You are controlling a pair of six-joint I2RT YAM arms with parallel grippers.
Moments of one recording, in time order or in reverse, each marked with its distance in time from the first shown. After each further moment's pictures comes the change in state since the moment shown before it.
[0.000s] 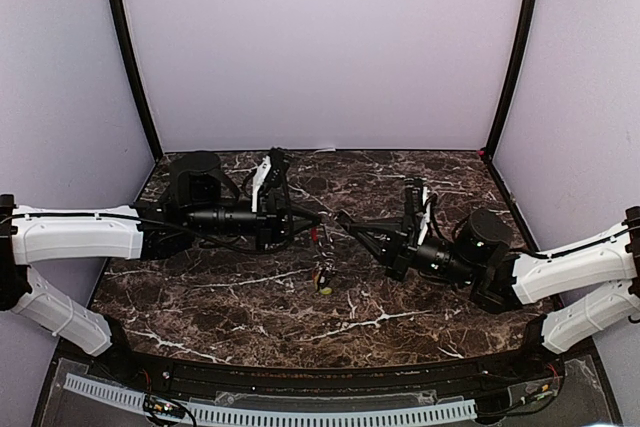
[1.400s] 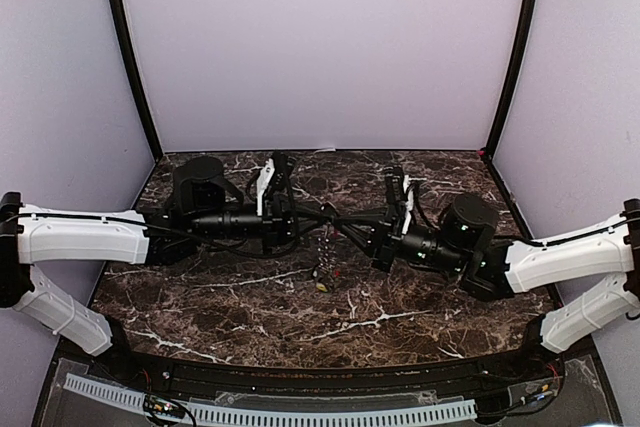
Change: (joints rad) left arm -0.035 0.026 -0.013 0.080 -0.048 0.001; right arm 0.003 0.054 0.132 -0.126 -0.037 -0.018
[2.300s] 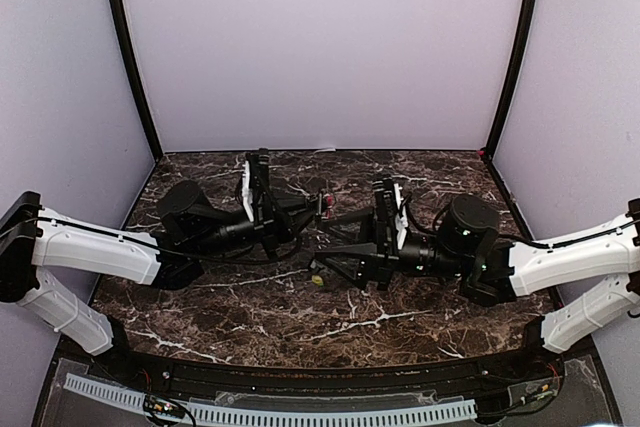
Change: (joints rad) left arm -0.071 0.051 -0.153 0.578 -0.116 -0.082; right arm 0.113 -0.020 0.063 -0.052 -0.074 -0.108
